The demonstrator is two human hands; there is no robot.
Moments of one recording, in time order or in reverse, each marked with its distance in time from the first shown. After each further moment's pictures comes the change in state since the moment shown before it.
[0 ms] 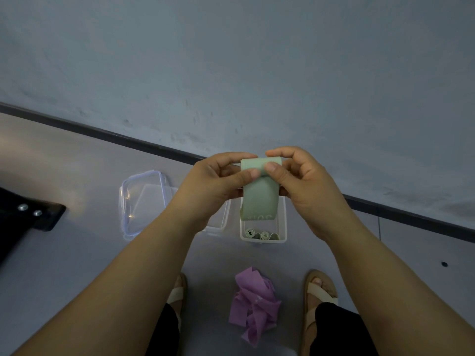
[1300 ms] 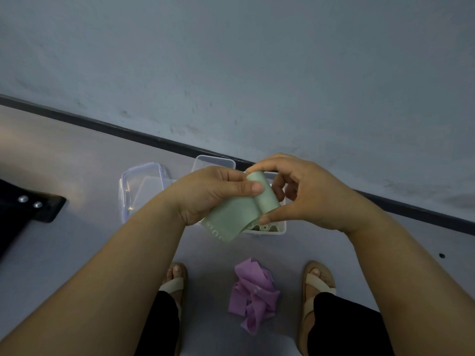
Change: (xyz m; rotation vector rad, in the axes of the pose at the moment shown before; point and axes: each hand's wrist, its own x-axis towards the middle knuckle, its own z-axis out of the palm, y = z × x) left_hand -0.001 -0.004 -0.012 0.229 -0.296 -0.306; right_hand -0.008 -0.013 -0.021 -0.499 -0.465 -0.141
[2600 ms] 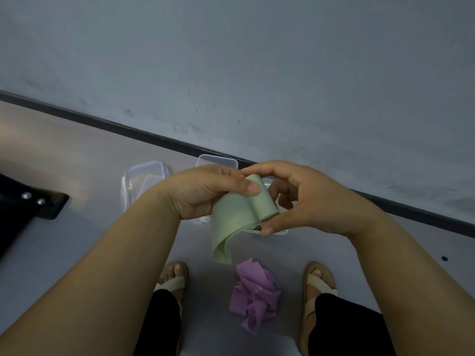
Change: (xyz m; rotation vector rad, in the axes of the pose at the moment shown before) left_hand -0.001 0.005 -0.015 -0.181 -0.334 -0.026; right_hand -0.005 -0.019 0.003 0.159 -0.146 0.067
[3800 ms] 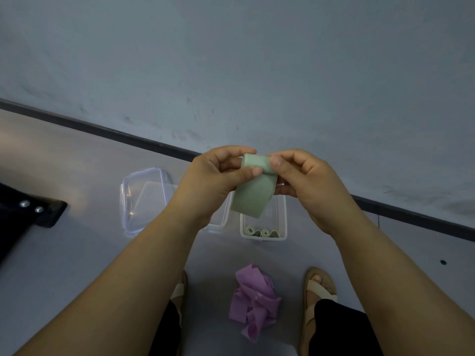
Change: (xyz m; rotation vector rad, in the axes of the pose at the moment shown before) left_hand 0.013 -0.002 0.023 0.014 0.635 0.469; right_hand 0.021 0.018 0.005 0.431 0.545 0.046
